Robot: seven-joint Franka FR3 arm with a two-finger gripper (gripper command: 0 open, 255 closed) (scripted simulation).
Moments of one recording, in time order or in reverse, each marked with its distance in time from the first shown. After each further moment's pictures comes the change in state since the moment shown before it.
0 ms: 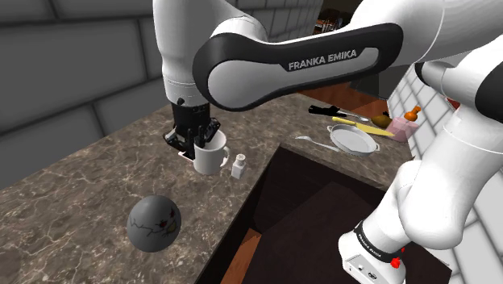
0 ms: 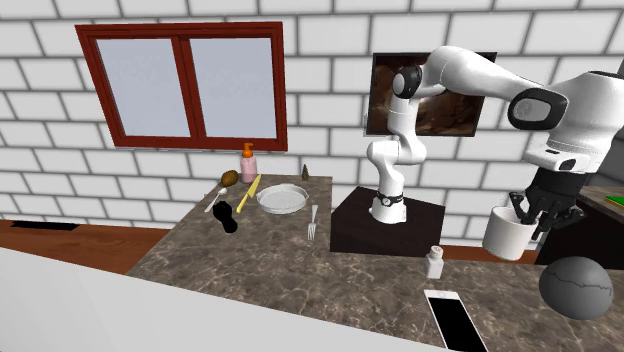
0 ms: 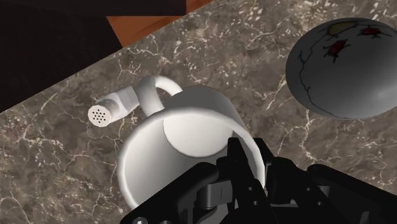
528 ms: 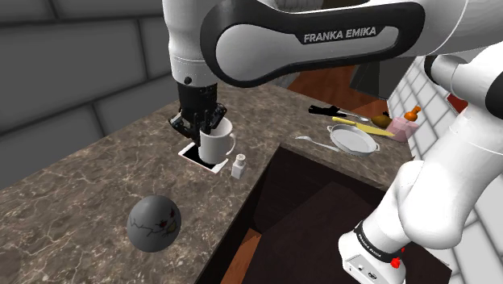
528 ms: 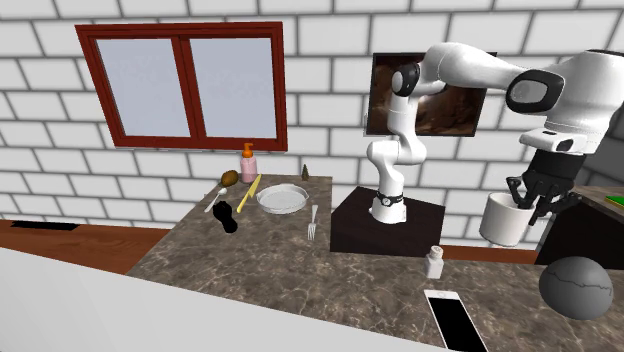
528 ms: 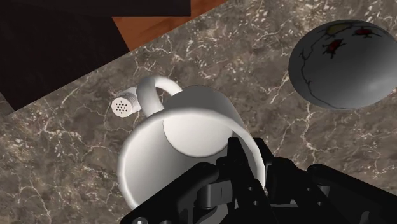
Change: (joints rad) arm -0.015 -0.044 -0.009 0.040 0.021 -0.077 -0.039
